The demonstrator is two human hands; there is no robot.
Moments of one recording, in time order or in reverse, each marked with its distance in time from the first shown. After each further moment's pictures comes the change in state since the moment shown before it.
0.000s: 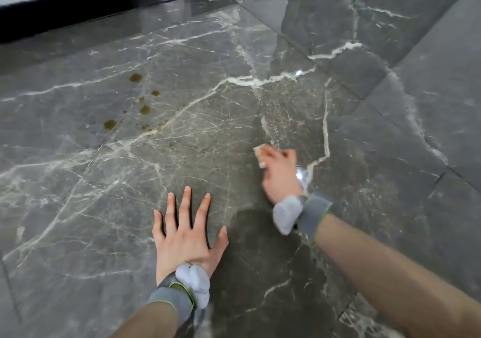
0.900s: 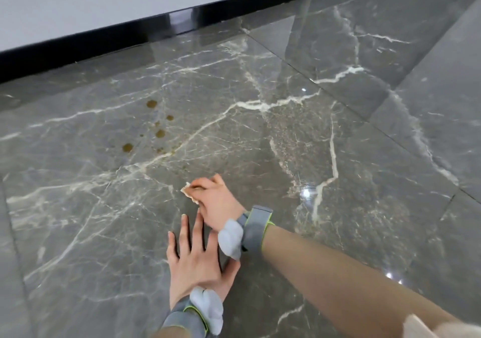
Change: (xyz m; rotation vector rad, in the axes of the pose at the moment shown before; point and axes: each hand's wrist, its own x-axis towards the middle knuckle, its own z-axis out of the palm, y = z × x) left_hand 0.002 -0.004 0.002 -0.077 0.026 0.037; right_hand 0.014 -0.110 0.025 0.238 -0.228 -0.519
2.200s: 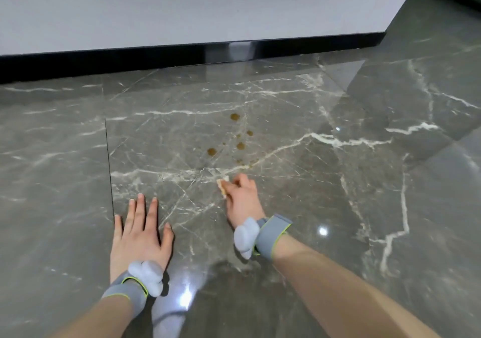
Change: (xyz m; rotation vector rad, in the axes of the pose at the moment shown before) left_hand 0.010 -0.208 -0.042 0.035 0.056 -0.426; right_hand 0.085 -0.065 0.047 -0.035 0.037 0.250
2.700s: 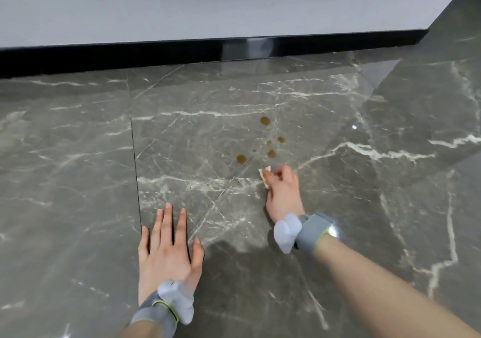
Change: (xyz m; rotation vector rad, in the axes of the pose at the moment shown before) left_hand 0.003 0.002 -0.003 -0.041 -0.013 -0.032; right_hand 0.043 0.015 -0.002 -0.052 0.163 0.066
